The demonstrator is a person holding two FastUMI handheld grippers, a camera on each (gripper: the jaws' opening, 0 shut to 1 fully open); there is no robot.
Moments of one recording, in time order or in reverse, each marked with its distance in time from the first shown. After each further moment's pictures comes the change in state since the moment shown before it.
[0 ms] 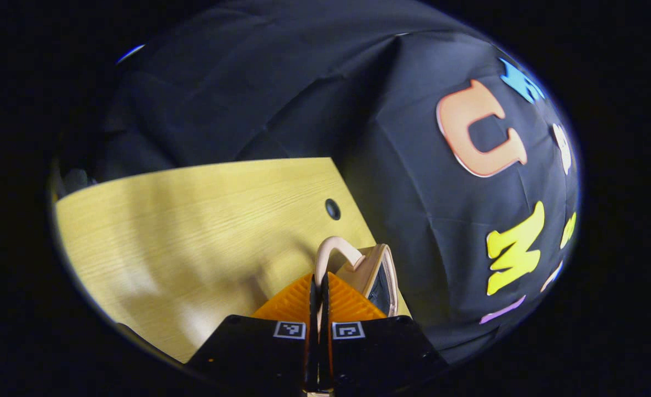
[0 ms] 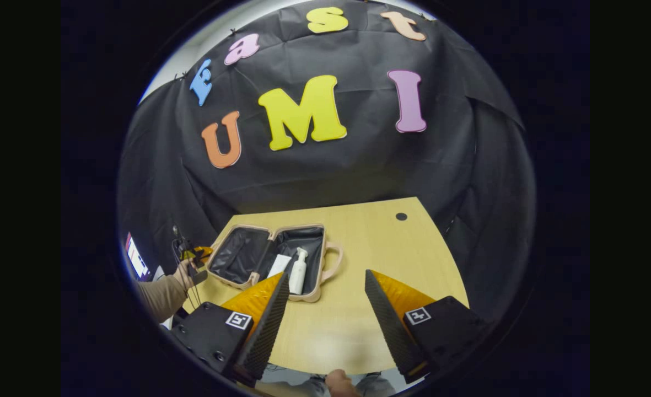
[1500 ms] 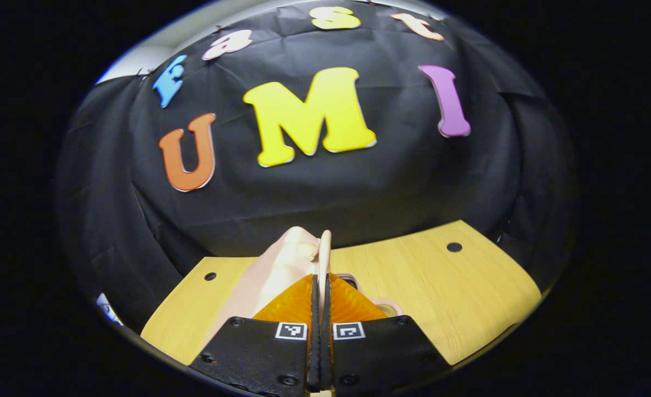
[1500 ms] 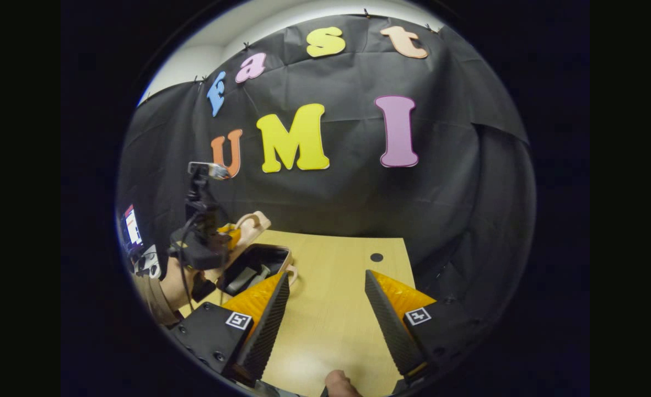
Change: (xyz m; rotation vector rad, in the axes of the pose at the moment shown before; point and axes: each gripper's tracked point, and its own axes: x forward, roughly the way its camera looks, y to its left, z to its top) left arm -0.043 -0.342 -0.319 1.222 -0.159 -0.008; right arm 0.001 -0.167 0.044 -0.144 -0.119 0.084
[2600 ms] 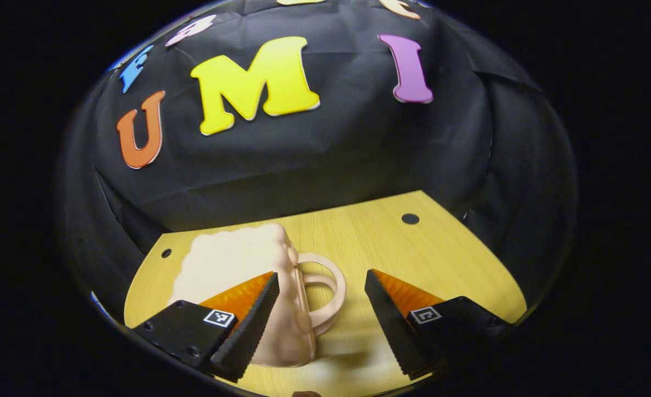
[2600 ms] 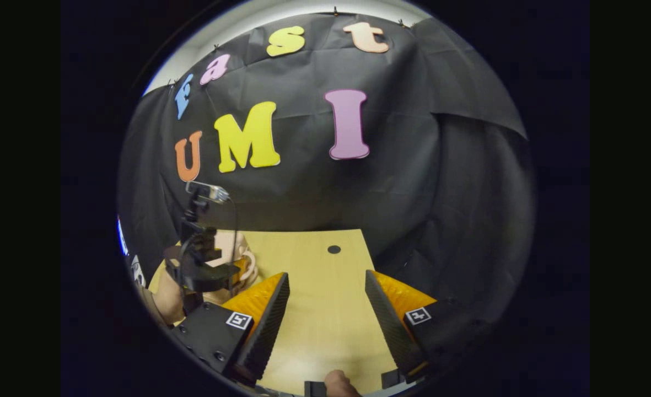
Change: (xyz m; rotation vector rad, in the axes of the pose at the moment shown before) left arm 0.001 -0.039 -0.002 -0.080 0.082 -0.155; right arm -0.016 -0.047 0.011 0.060 -0.025 -0.238
